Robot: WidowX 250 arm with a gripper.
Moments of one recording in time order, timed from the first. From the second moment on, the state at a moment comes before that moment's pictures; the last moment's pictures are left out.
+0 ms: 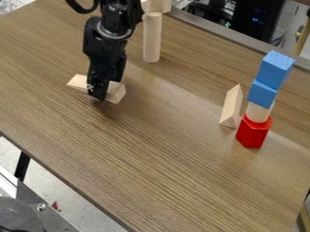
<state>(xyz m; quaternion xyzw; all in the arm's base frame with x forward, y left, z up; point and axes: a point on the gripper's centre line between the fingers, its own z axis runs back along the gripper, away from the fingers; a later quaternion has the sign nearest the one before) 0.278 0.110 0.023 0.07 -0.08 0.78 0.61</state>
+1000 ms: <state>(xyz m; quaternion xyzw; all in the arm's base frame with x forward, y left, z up) 0.271 0.099 0.106 -0.02 -0.12 0.80 0.59</state>
